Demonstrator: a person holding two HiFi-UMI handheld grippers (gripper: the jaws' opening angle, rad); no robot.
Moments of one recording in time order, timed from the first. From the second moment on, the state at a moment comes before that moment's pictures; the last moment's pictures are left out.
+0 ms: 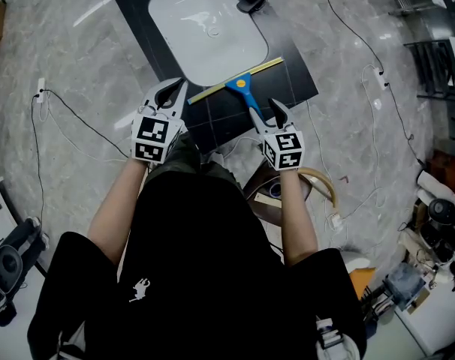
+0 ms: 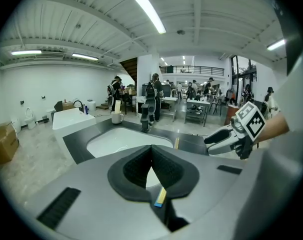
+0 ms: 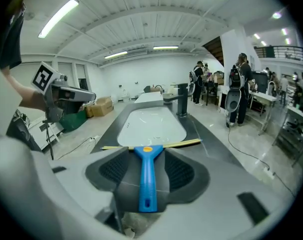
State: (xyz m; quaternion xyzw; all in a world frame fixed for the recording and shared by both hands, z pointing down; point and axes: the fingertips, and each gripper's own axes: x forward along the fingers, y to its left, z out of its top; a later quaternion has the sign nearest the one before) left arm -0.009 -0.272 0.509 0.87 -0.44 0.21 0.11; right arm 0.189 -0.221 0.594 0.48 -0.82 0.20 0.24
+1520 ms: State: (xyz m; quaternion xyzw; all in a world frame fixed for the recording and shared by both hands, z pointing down) left arm -0.027 -0.106 0.401 0.88 -0.46 0.09 0.06; right arm 0.181 -0.072 0.404 0.57 -0.81 0.12 0.07
